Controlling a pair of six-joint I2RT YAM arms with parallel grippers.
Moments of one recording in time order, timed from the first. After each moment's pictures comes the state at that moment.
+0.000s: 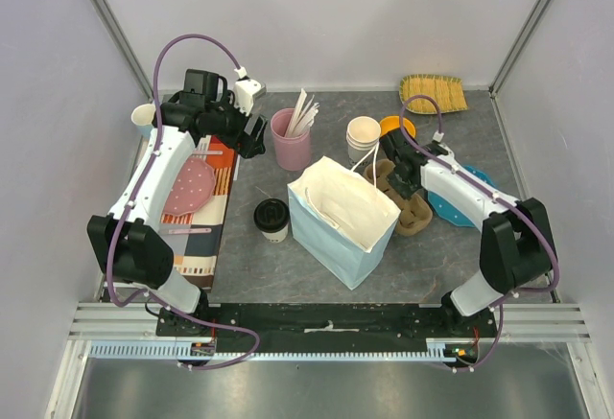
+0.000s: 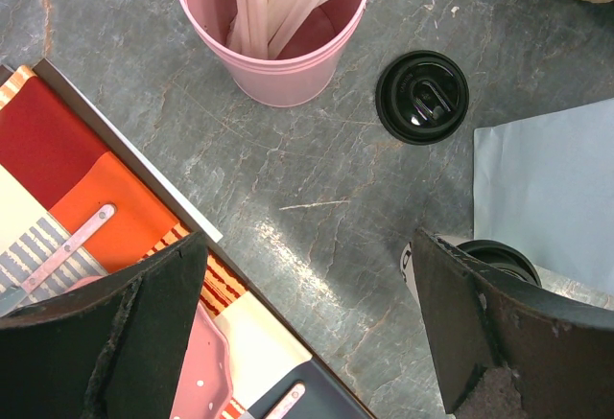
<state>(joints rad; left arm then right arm) -0.20 1.58 1.60 -0.86 0.42 0.42 0.41 1.58 1.15 -0.80 0.44 1.30</state>
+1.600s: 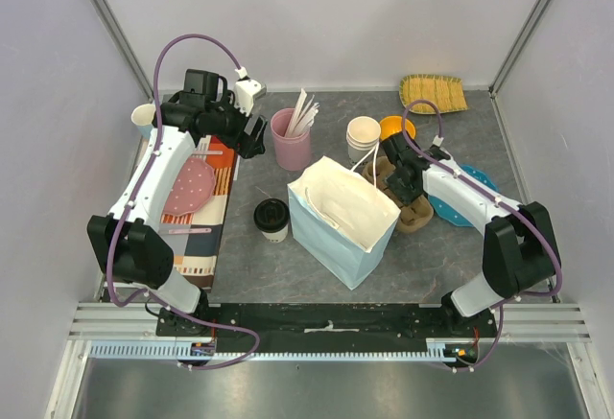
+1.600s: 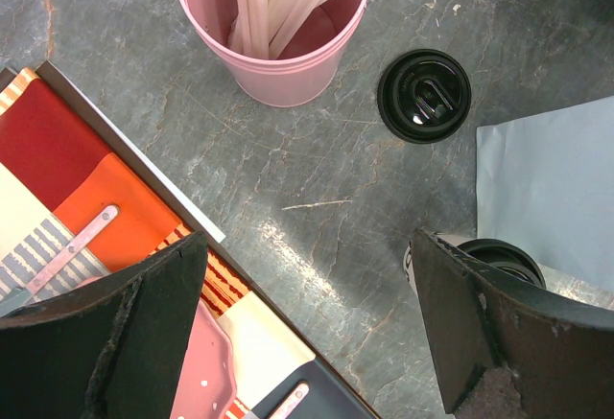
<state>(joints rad) -0.20 1.58 1.60 -0.86 0.42 0.43 0.41 1.55 1.10 -0.77 0.39 1.29</state>
